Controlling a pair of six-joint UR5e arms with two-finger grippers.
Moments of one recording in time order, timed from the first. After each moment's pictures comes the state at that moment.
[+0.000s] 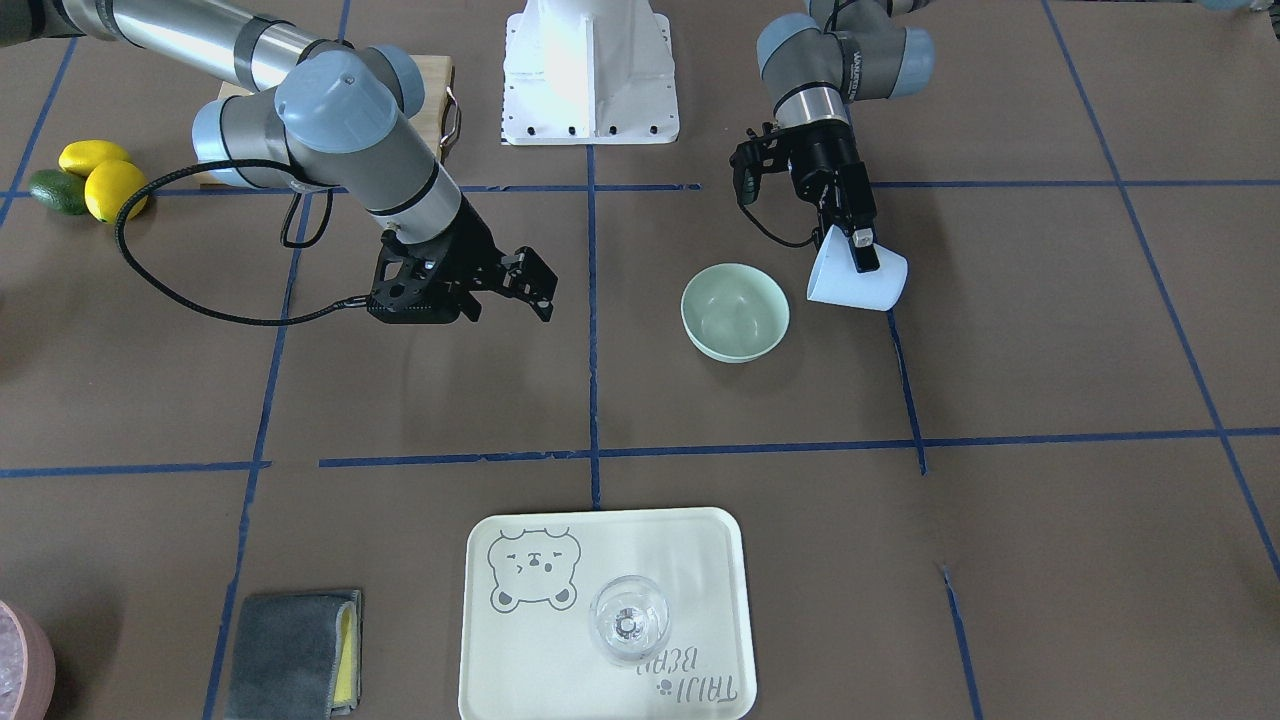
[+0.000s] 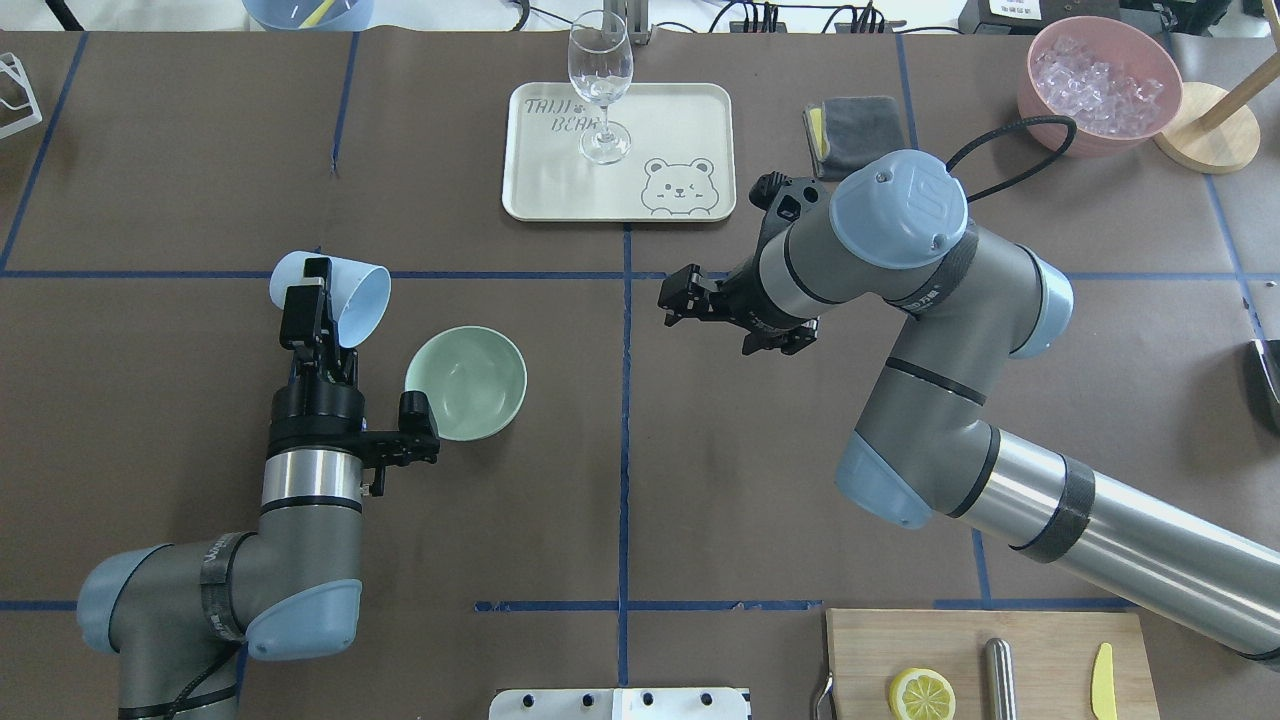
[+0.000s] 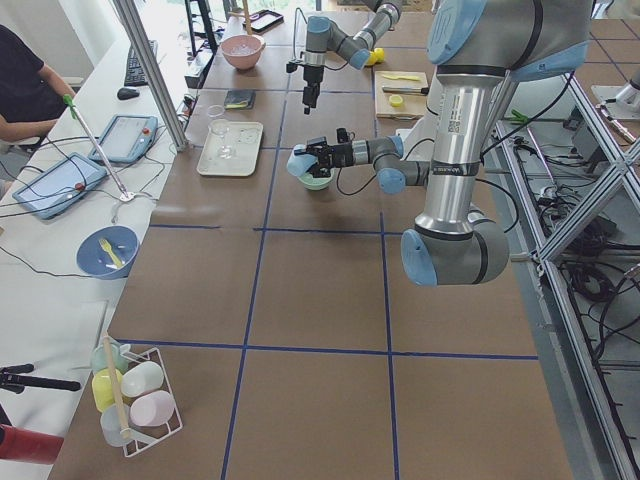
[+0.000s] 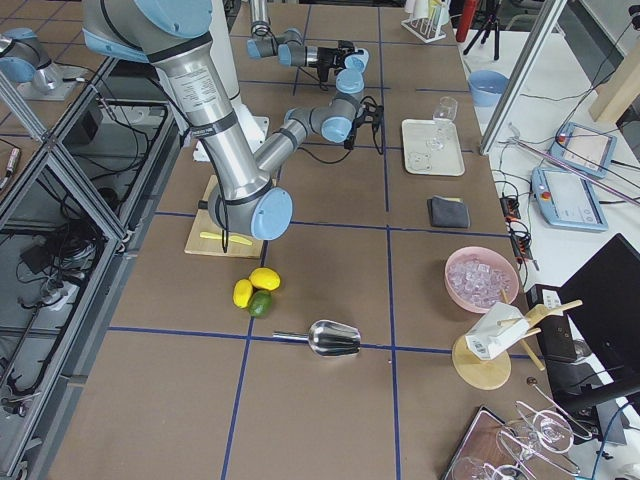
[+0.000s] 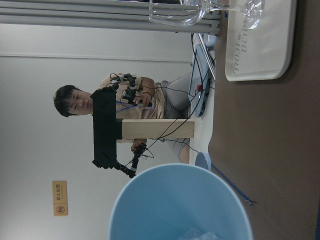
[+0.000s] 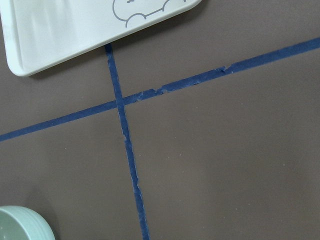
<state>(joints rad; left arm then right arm) -0.20 -1.78 -1.84 -1.90 -0.22 0.17 0.63 -1.02 1.67 -1.16 2.01 1.50</state>
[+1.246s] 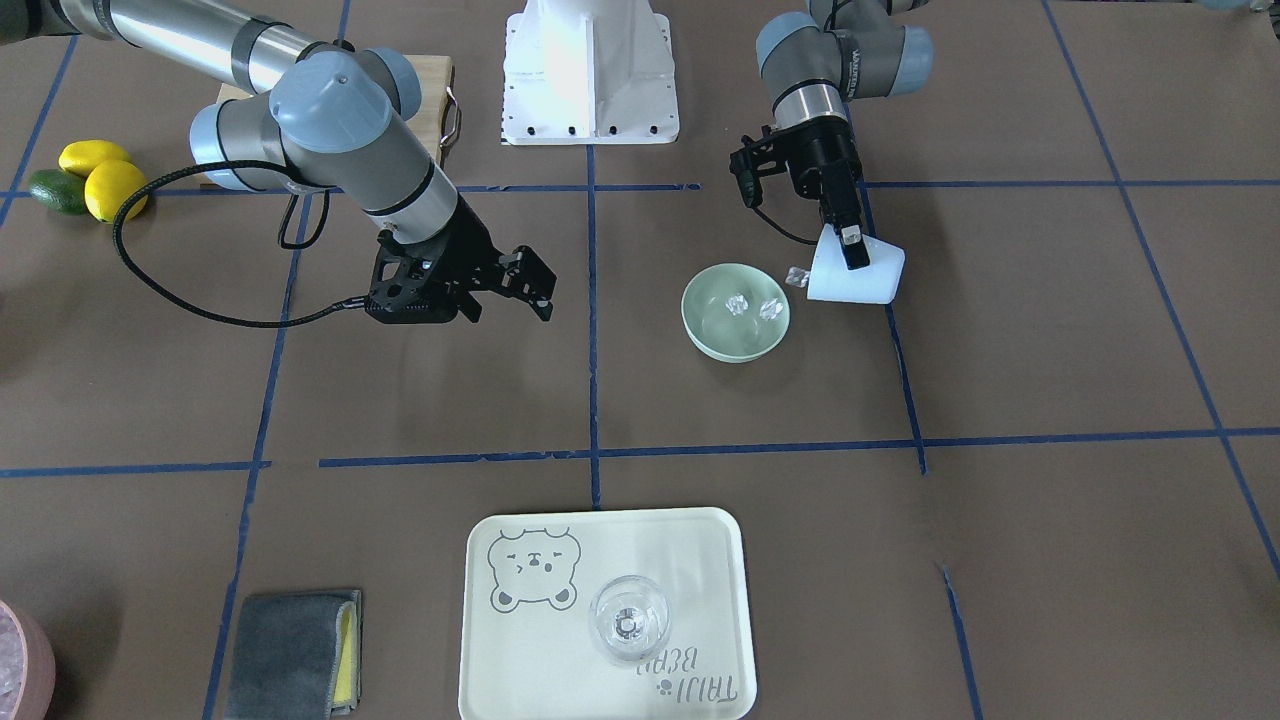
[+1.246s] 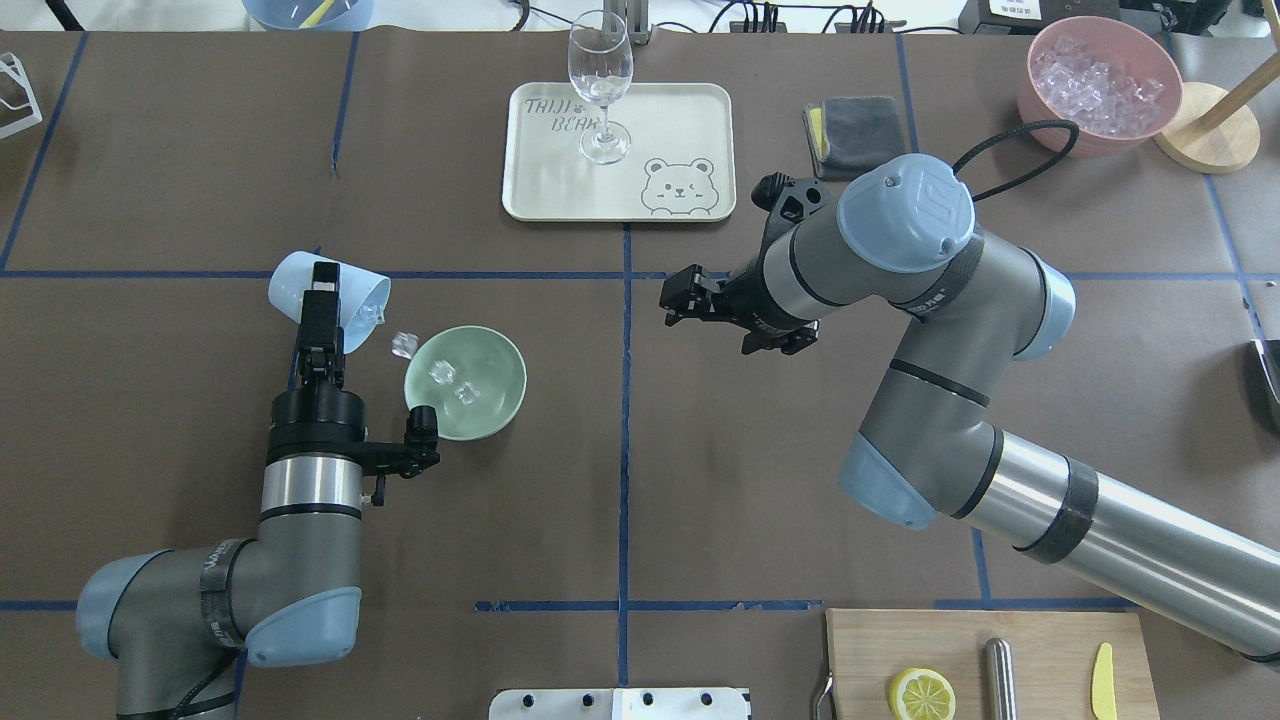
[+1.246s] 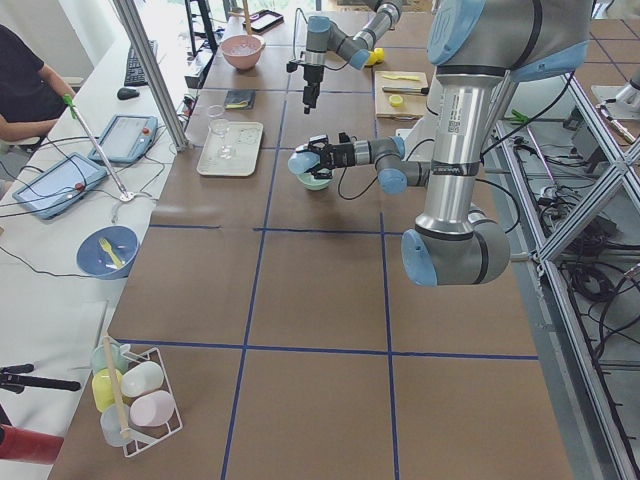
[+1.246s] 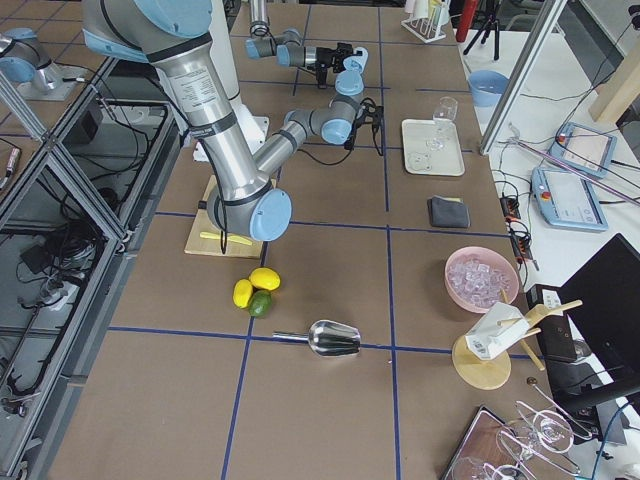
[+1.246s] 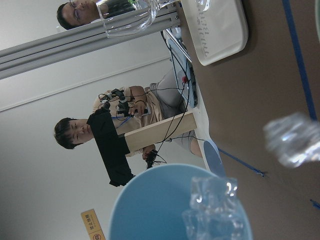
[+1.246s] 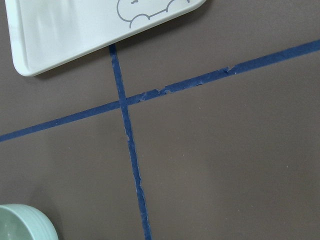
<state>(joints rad) -0.19 -1.77 -1.85 -1.90 -0.20 0.38 0.63 -1.03 1.67 -1.12 2.01 1.51</state>
